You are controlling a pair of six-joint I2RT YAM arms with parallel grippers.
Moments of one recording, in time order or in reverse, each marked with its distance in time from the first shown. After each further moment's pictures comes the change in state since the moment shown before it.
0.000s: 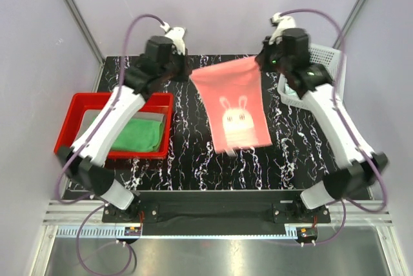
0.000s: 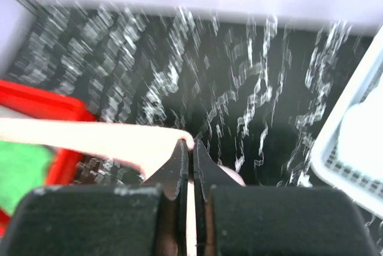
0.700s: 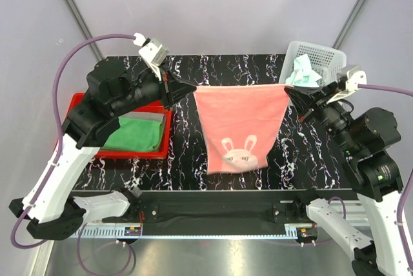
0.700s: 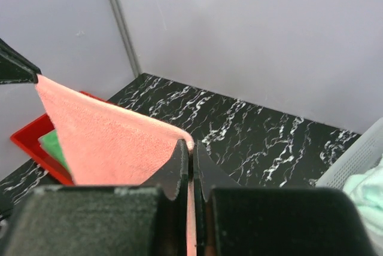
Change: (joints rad) left arm -0.165 -0.465 -0.054 0.010 0.350 0.037; right arm 0.005 -0.837 -0.407 0.124 -0.219 -0.052
